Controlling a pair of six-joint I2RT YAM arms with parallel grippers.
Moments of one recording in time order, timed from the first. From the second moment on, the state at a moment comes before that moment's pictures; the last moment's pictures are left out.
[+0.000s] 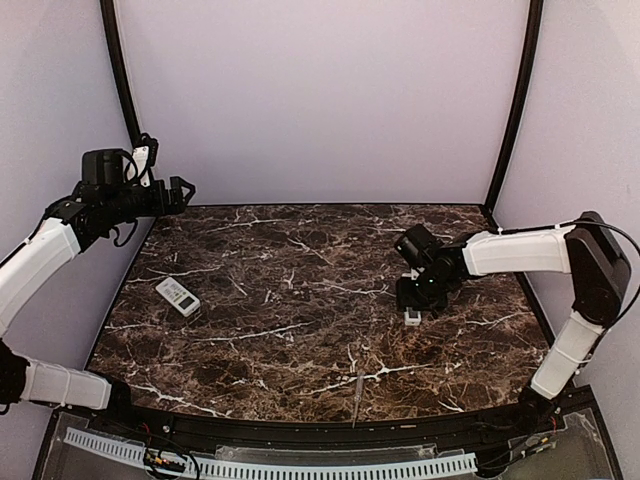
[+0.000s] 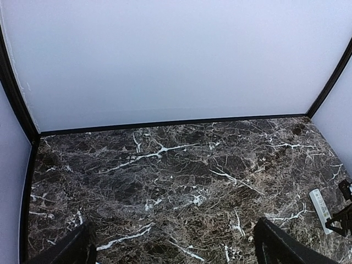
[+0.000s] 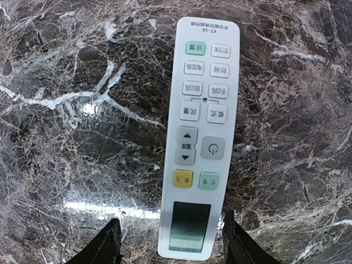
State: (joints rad) left arm -0.18 1.16 1.10 -0.32 0.12 -0.14; right arm 0.68 1.67 1.03 -0.58 0.15 0.64
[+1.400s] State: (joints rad) left arm -0.18 1.15 1.08 -0.30 0.19 -0.13; right arm 0.72 1.72 1.08 -0.56 0.17 0.60
